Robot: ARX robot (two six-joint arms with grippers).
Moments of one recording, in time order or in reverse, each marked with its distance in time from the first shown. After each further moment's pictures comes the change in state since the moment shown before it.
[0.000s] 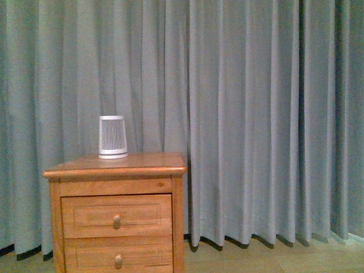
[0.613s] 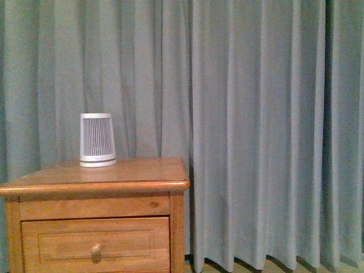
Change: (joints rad) left arm 0.000 0.000 0.000 0.000 0.000 0.000; right arm 0.000 0.000 0.000 0.000 0.000 0.000
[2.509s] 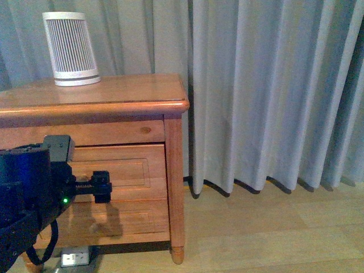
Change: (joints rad) left arm -0.076 2.361 1.145 0.968 -0.116 0.012; right arm 0.000 0.000 0.000 0.000 0.000 0.000
